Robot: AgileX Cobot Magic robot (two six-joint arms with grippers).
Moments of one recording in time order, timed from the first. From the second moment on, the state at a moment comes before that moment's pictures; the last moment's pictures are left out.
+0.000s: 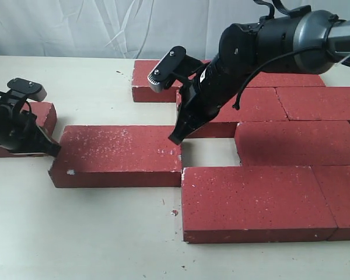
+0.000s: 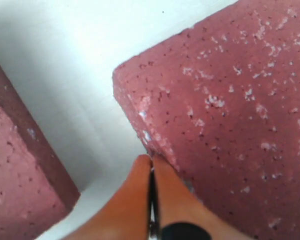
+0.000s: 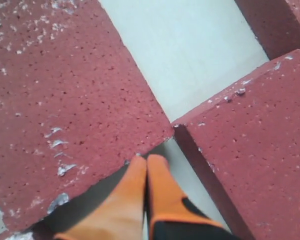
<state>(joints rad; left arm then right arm) 0.04 1.82 -0.84 -1.00 0.55 1.36 0.57 1.93 -1.32 0.21 0.58 -0.66</state>
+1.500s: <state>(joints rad) 0.02 1.83 -0.84 -0.96 0.52 1.36 0.71 1.99 -1.32 0.19 0.79 -0.94</state>
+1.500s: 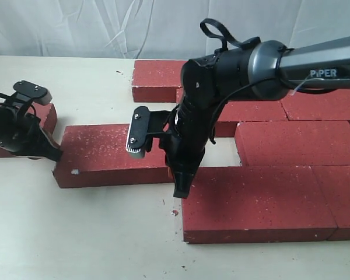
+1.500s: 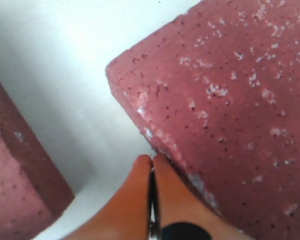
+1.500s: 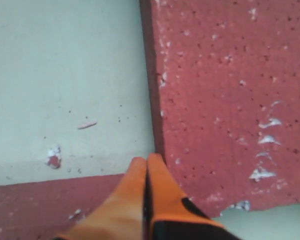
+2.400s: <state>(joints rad) 0.01 1.83 -0.84 -1.07 0.59 1.45 0.61 1.84 -1.32 0.04 0.78 -0.61</state>
